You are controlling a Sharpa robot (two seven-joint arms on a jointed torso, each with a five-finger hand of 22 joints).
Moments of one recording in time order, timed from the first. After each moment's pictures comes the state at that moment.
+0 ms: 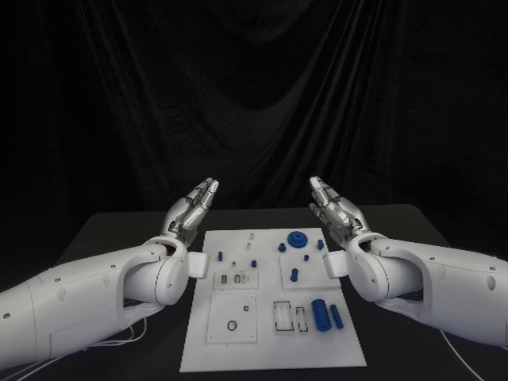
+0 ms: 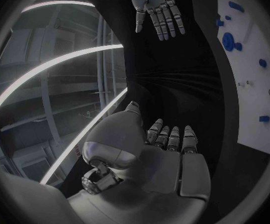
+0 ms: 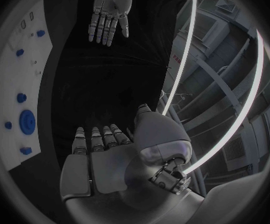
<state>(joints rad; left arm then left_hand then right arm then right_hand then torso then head) 1.17 -0.76 -0.13 1.48 0.04 -0.50 0.54 1.16 0.29 -0.24 0.28 0.26 0.18 -0.01 0.02 0.02 0.00 -0.04 0.00 0.00 0.00 -0.03 0.00 0.00 0.15 0.00 0.04 0.00 0.00 1.17 -0.76 -0.14 1.51 0.04 -0.49 0.48 0.98 0.29 -0.26 0.29 0.17 0.04 -0.07 0.01 0.01 0.00 -0.10 0.00 0.00 0.00 -0.03 0.00 0.00 0.16 0.00 0.09 0.00 0.00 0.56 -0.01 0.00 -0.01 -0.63</state>
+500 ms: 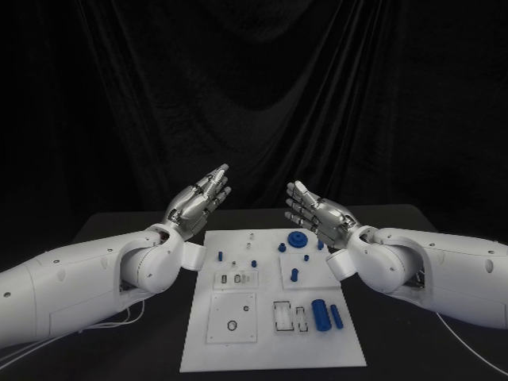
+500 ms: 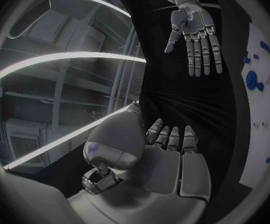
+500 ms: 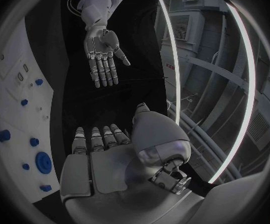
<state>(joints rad) 1.26 -0.75 -0.21 1.41 0.10 -0.12 0.63 1.19 0.29 -0.25 0.29 0.26 0.19 -0.02 0.02 0.03 0.00 -0.04 0.00 0.00 0.00 -0.03 0.00 0.00 0.16 0.00 0.05 0.00 0.00 1.27 -0.75 -0.24 1.46 0.10 -0.09 0.40 1.00 0.29 -0.27 0.29 0.18 0.04 -0.07 0.01 0.01 0.00 -0.10 0.00 0.00 0.00 -0.03 0.00 0.00 0.16 0.00 0.10 0.00 0.00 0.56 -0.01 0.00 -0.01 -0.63</state>
